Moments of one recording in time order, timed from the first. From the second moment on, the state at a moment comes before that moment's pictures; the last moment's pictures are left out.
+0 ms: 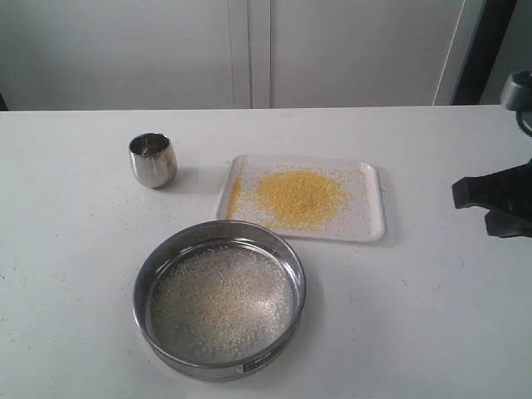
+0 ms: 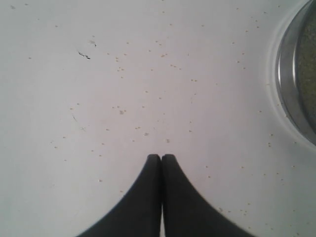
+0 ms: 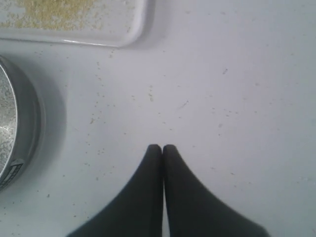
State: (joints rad) left arm -0.08 1.10 -0.81 -0.10 0.96 0.08; right arm 0.12 1.13 -0.83 0.13 0.81 0.04
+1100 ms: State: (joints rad) left arm -0.08 1.10 -0.81 -0.10 0.96 0.08; right arm 0.11 0.52 -0.53 0.04 0.55 0.03
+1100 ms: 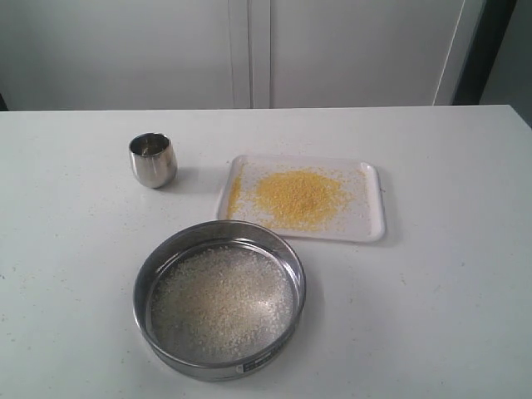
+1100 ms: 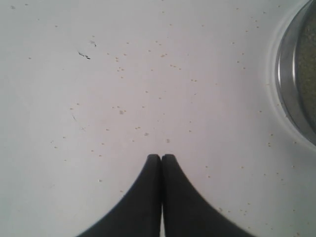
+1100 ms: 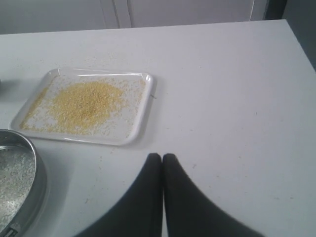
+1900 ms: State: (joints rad) left arm -0.08 1.10 -0.81 -0.10 0.96 0.08; right arm 0.11 0.50 -0.50 0.03 0.53 0.03
